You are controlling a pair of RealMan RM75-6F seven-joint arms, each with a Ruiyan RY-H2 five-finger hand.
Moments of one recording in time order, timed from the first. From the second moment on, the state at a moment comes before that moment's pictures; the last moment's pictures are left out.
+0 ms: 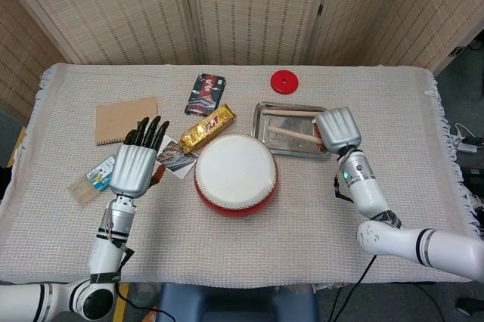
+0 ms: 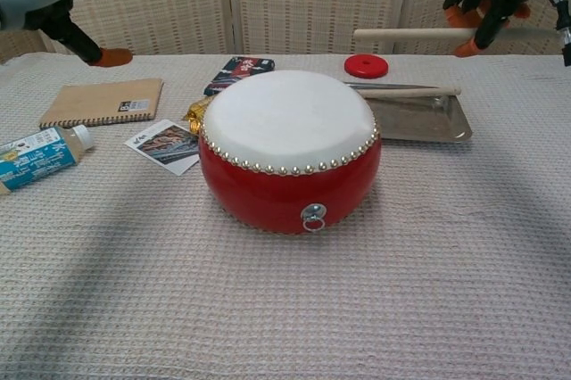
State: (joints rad) left arm -0.74 -1.42 -0.21 -1.89 1.00 1.46 0.84; right arm 0.98 -1.24 0.16 -1.60 -0.59 1.00 -0.68
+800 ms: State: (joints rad) left arm -0.63 -1.36 -0.19 -1.90 1.06 1.48 0.76; right arm 1.07 -1.78 0.15 -0.72 -0.51 0.68 -0.72
